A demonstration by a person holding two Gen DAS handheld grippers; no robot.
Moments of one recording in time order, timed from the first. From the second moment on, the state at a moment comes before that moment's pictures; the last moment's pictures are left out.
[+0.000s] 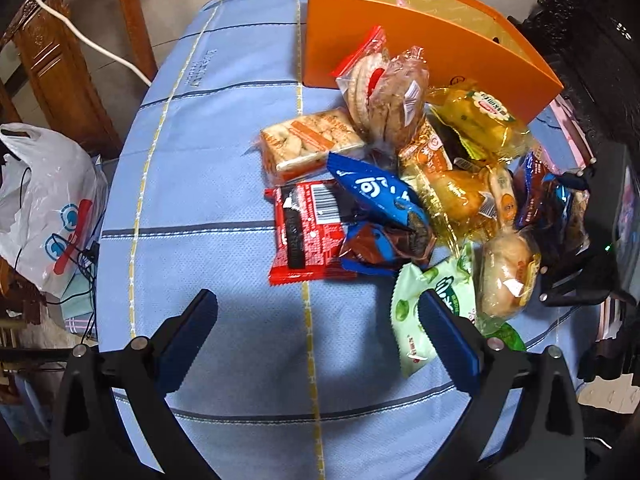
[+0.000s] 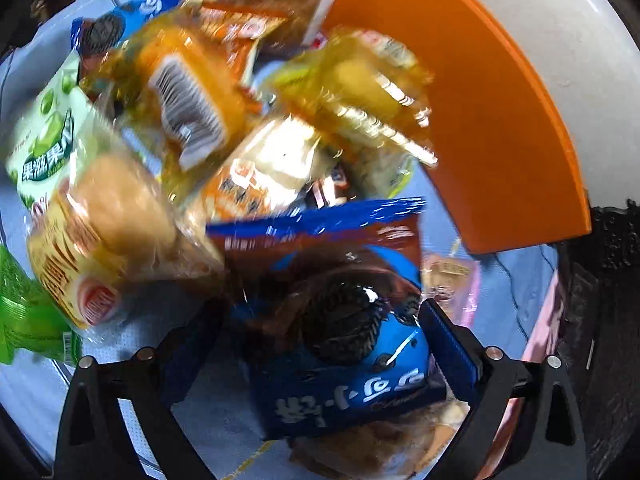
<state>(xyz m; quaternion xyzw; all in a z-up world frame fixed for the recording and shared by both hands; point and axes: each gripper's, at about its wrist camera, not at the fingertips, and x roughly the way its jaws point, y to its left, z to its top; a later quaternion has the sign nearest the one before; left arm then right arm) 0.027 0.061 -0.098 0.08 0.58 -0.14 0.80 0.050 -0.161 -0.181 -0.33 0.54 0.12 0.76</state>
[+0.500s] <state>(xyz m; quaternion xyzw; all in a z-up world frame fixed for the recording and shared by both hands) 0.062 0.040 -0.103 0.00 0.62 -0.19 0.76 0.013 -0.264 -0.127 0.14 0.54 0.11 0.82</state>
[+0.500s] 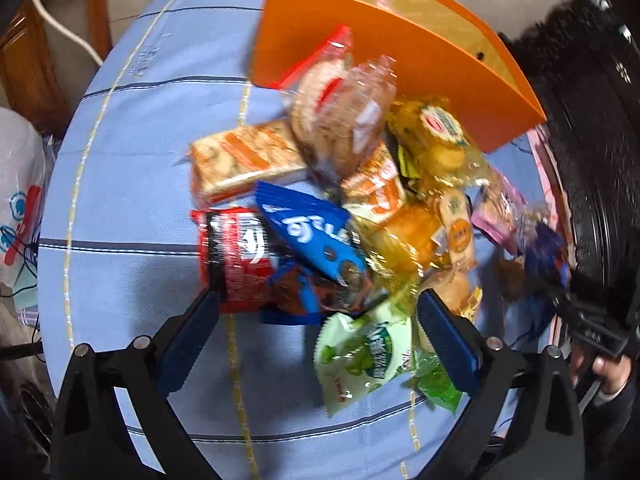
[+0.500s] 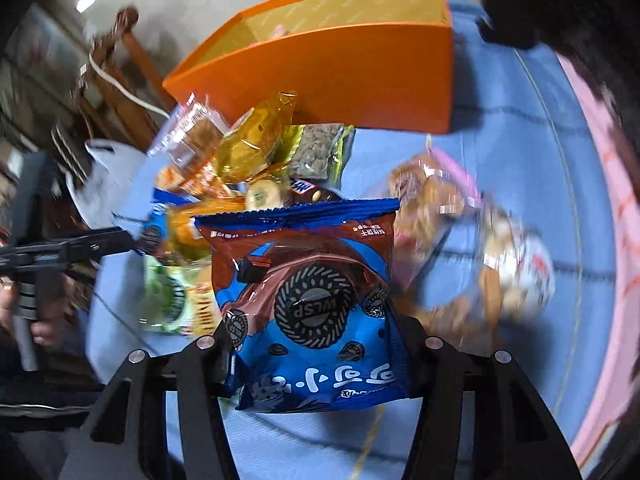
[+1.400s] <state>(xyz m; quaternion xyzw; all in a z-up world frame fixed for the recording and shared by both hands) 0.086 -0.004 -0.147 -0.03 0.65 -0.23 0.73 -0.013 -0.235 -0.123 0.18 0.54 0.11 0.81</state>
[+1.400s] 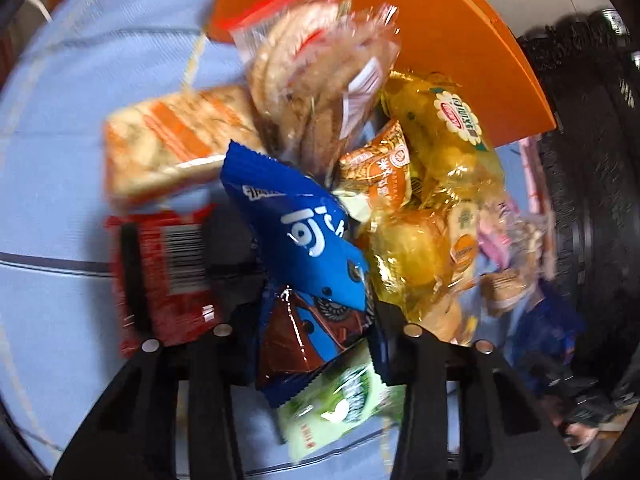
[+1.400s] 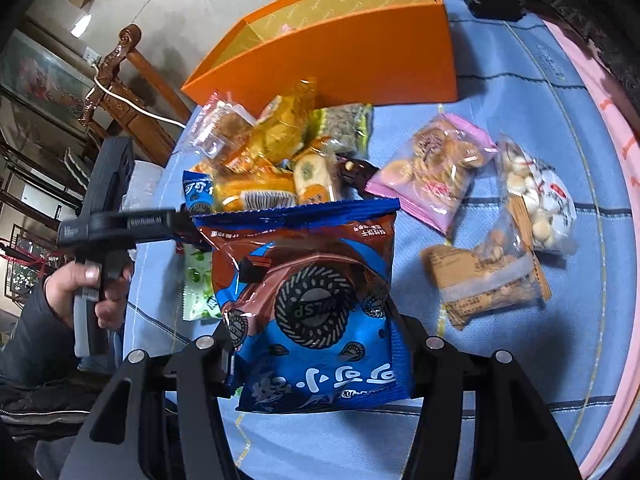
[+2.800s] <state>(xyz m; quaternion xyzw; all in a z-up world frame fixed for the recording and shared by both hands) 0.265 -0.094 -0.034 0.04 0.55 -0.16 0.82 0.232 -0.261 -0.061 0.04 0.47 -0.03 0.88</state>
